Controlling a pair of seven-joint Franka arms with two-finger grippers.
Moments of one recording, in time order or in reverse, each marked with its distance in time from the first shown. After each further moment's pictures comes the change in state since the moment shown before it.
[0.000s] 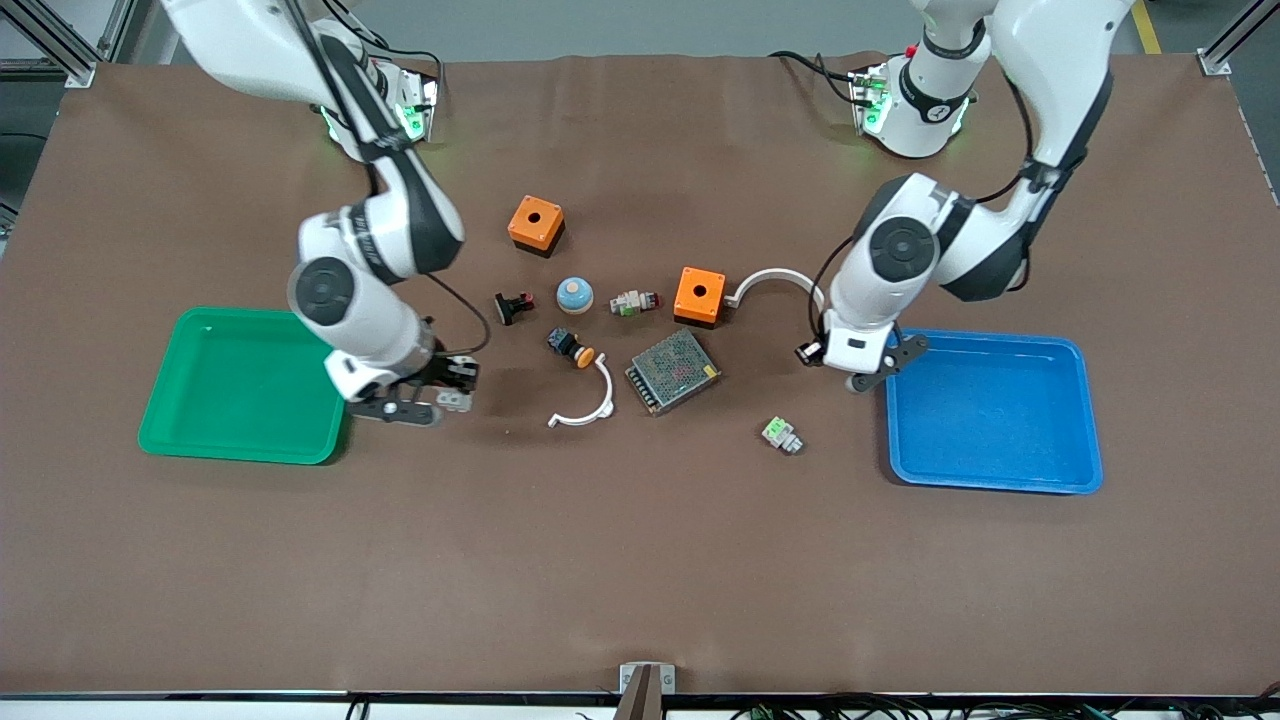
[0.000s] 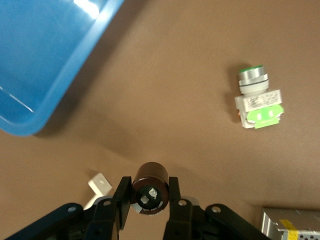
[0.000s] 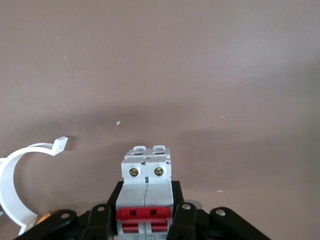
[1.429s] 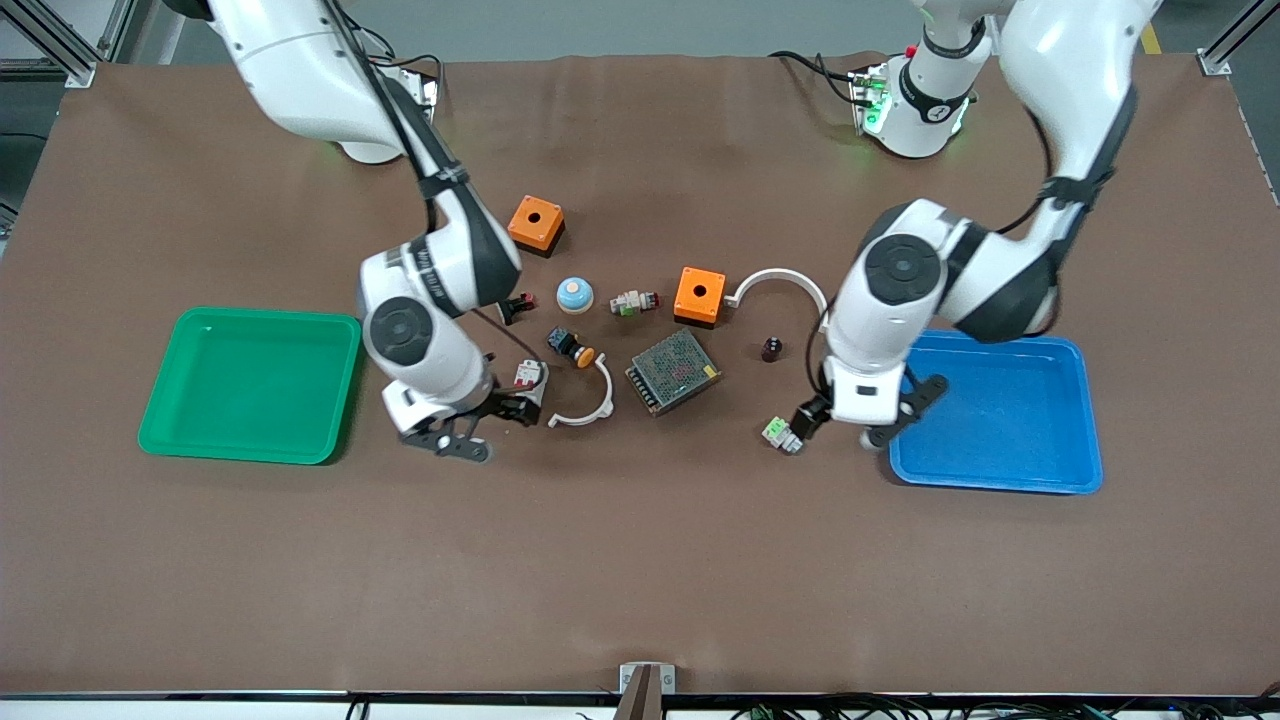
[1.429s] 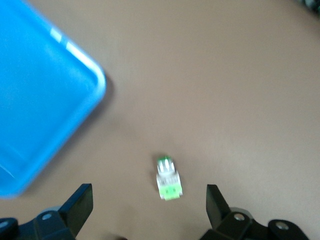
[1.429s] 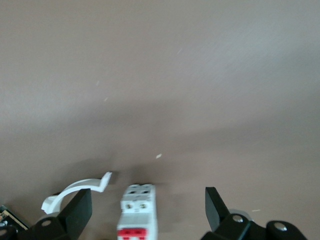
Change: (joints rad) left arm -0.004 0.089 0.016 0.447 0.134 -0.222 0.034; right arm 0.011 0.149 -0.039 0.361 -0.011 -0.238 0.070
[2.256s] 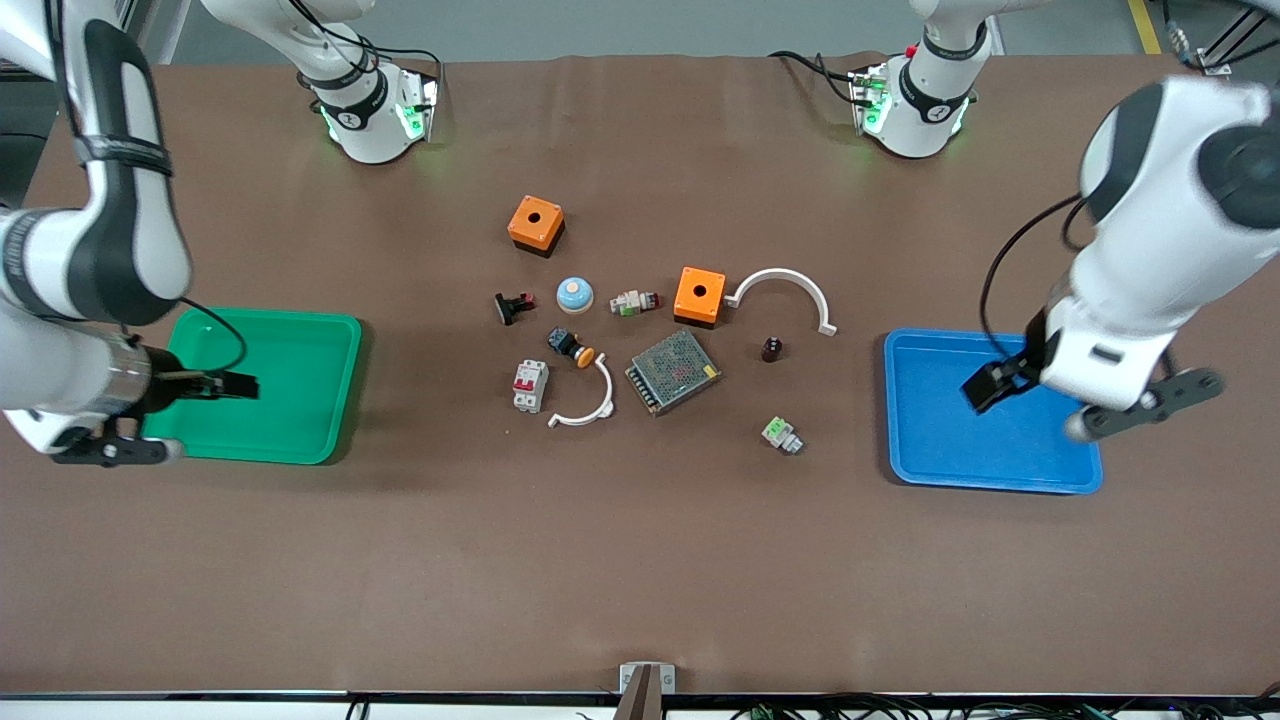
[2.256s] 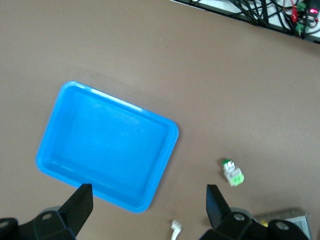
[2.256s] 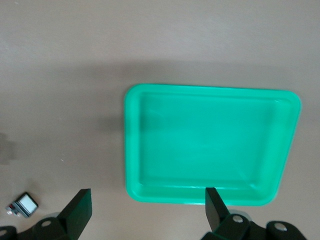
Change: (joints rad) left arm 0.150 -0.231 0.066 0.202 -0.209 -0.403 0.669; right arm -0.468 -0.204 -0.010 0.063 -0.110 -0.452 -0.602
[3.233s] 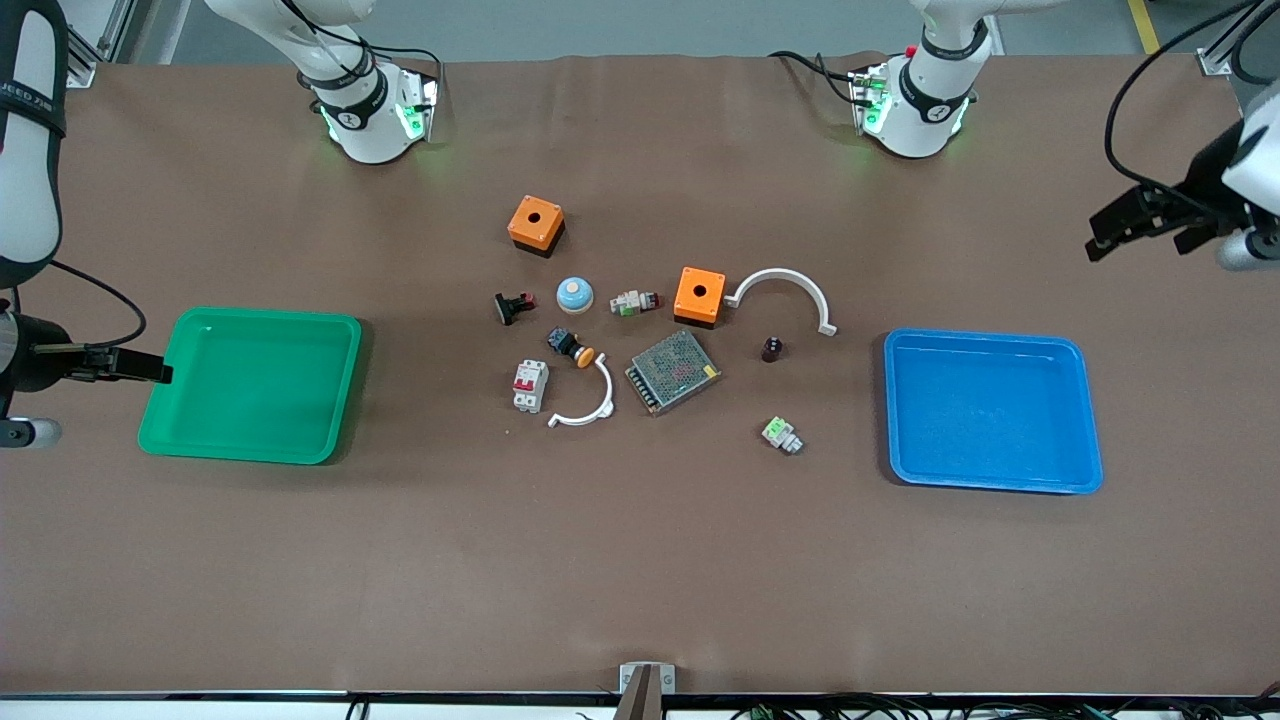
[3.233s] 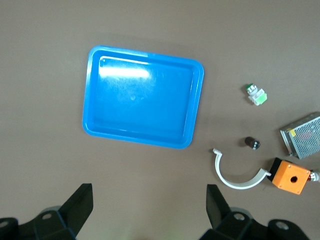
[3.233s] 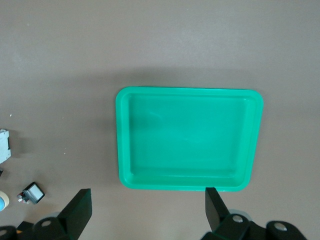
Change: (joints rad) left arm -0.125 -0.338 0.341 -0.213 -0.201 -0.185 0.442; right arm -0.064 -0.010 0.026 0.155 0.000 -0.134 -0.025
